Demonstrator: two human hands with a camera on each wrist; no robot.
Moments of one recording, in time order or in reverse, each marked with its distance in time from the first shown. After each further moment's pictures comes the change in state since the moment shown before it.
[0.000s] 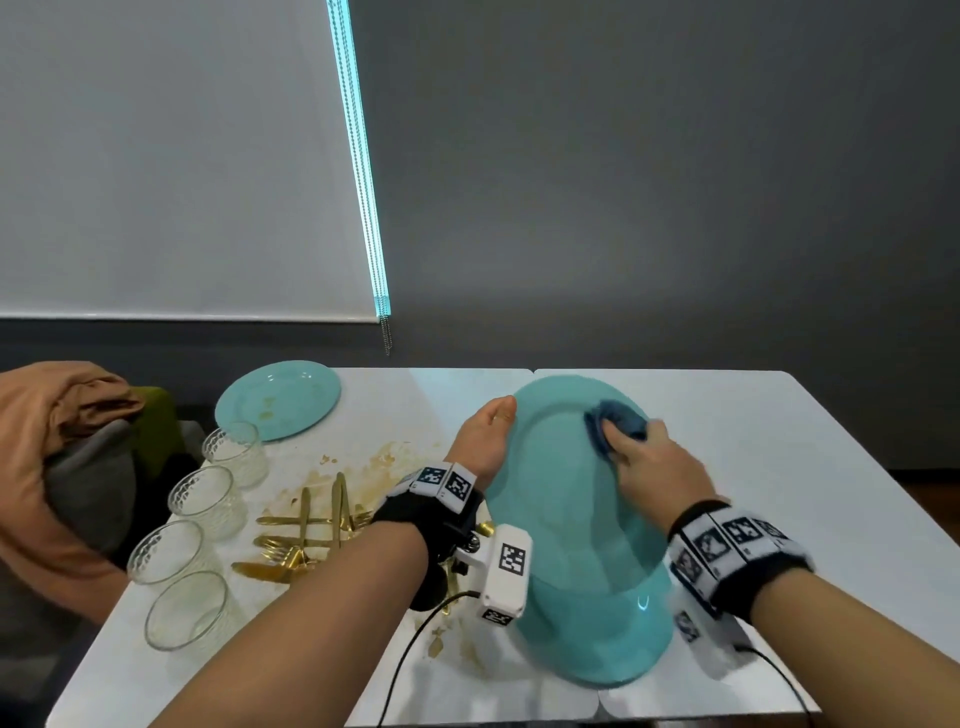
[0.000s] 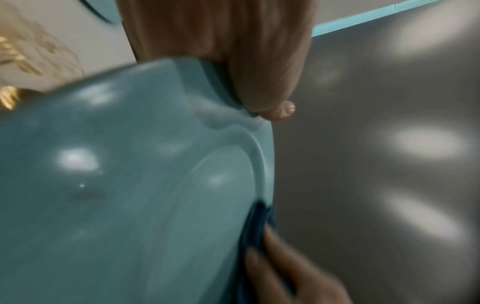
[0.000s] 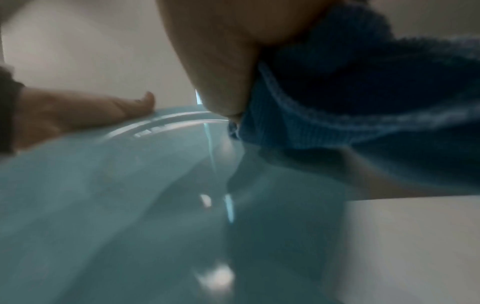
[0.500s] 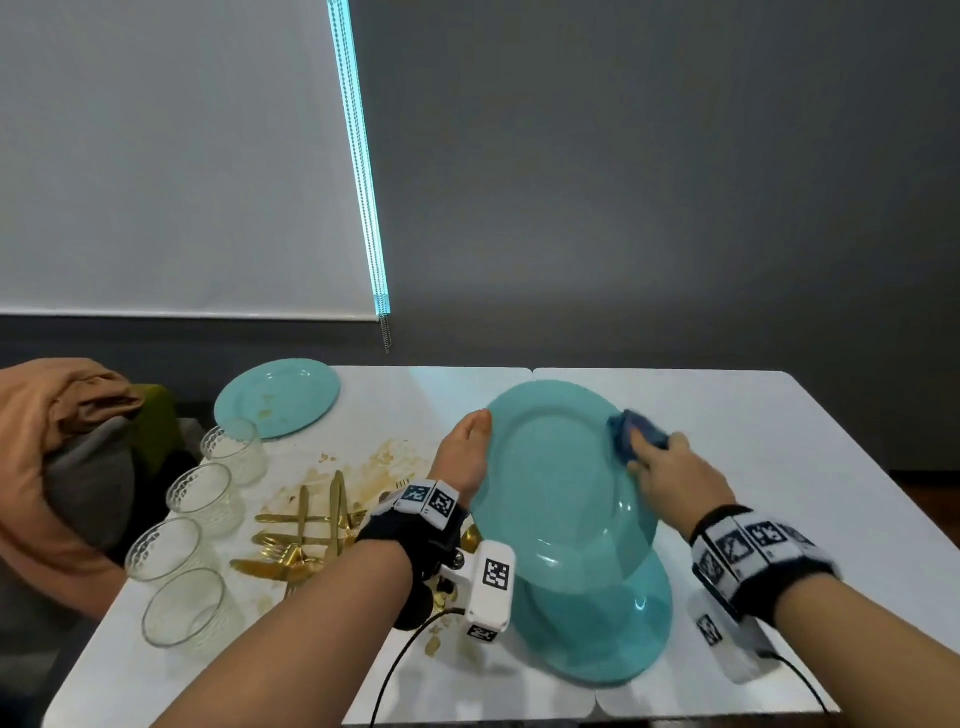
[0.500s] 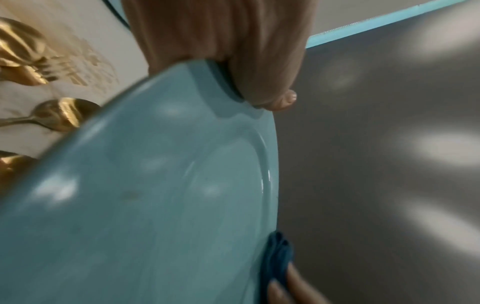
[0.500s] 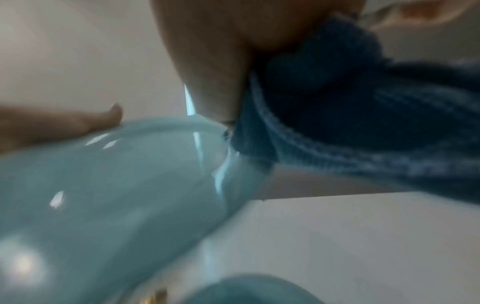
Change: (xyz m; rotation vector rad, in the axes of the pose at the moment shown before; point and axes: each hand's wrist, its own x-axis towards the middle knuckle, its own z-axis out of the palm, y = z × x) left_hand -0.001 -0.035 -0.006 -0.092 0.095 -0.080; right_hand -0.005 0.019 -0.008 -0.062 -0.091 0.056
